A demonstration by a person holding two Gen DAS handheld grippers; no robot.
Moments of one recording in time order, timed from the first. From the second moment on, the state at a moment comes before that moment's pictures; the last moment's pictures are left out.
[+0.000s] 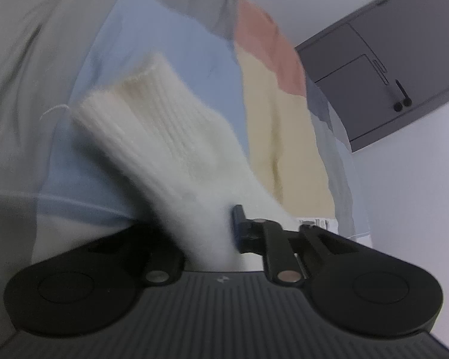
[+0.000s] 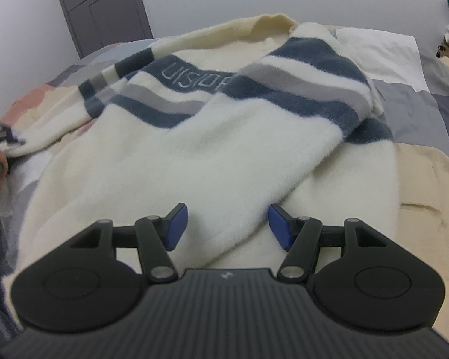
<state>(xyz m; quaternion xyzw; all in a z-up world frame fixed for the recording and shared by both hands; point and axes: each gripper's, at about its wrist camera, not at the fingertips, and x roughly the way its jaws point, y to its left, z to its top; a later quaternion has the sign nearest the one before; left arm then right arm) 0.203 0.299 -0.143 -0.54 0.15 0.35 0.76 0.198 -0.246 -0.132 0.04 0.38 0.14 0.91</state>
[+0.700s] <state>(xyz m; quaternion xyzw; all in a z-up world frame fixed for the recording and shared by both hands) 0.165 0.121 0.023 -0.16 0.04 0.25 0.95 0.164 -0.255 -0.114 0.03 0.36 0.16 0.92</state>
